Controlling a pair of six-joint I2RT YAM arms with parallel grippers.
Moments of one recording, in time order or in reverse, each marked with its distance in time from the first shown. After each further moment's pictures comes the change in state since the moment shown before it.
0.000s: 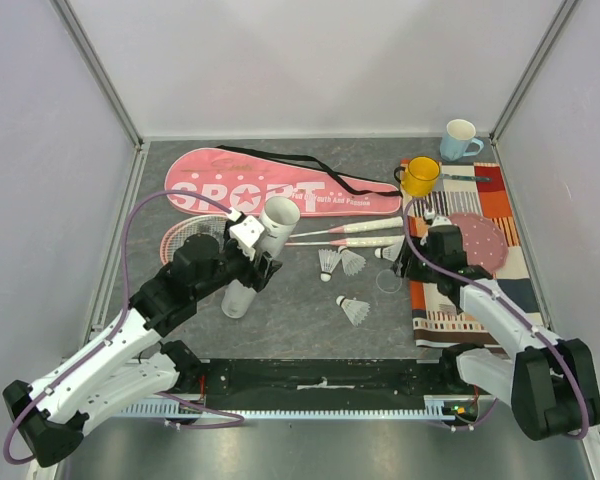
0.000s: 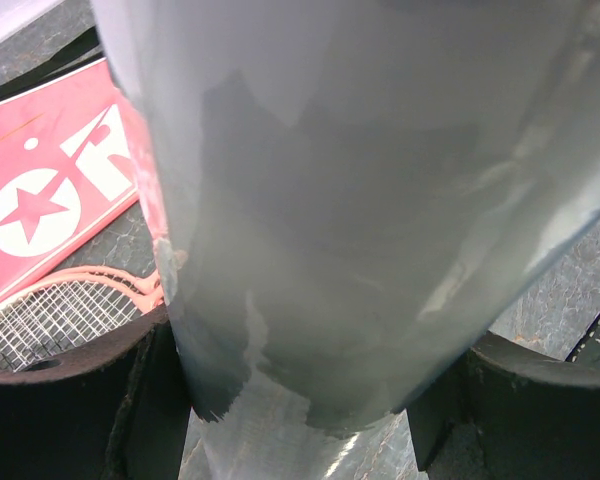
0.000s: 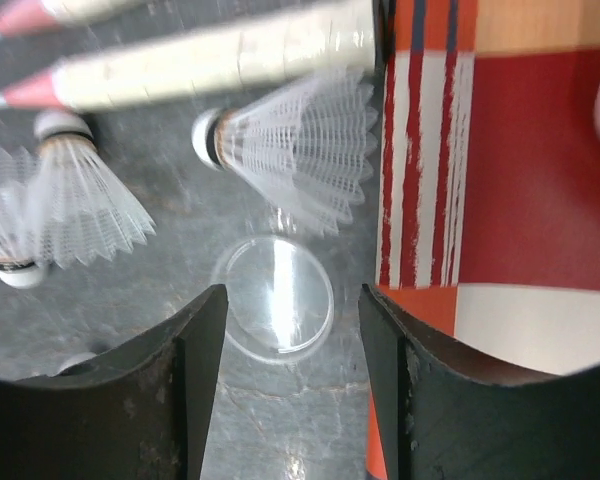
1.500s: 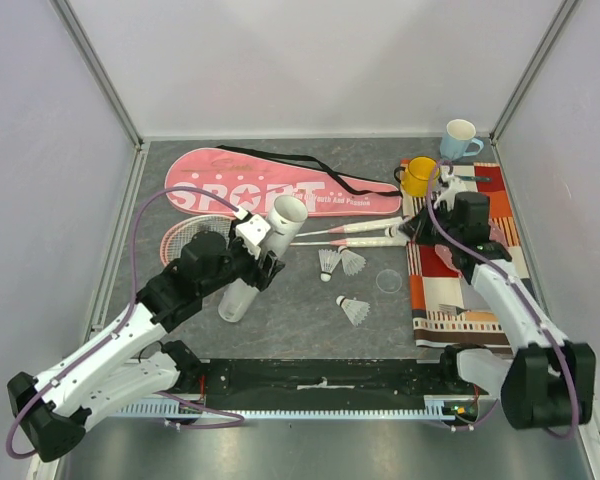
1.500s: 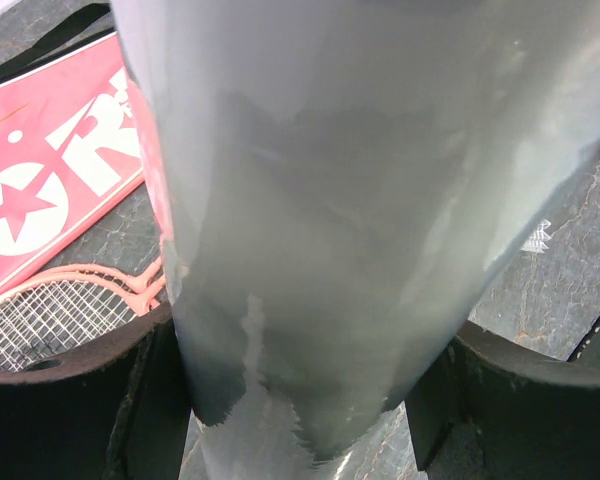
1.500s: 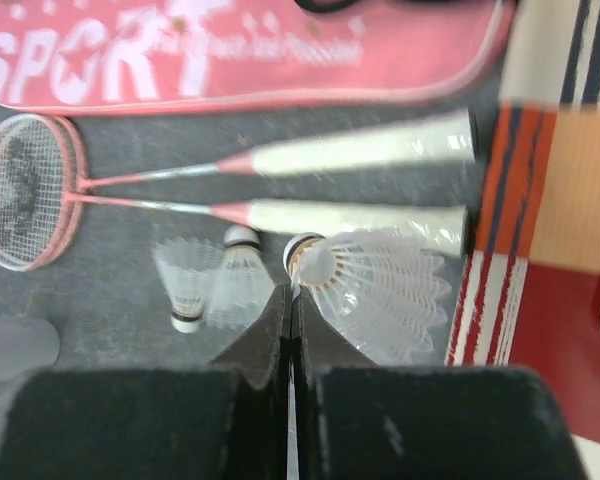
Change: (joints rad) left arm 0.000 0.043 0.000 0.011 0.010 0.000; right arm -0.195 0.079 0.204 0.087 -0.348 -0.029
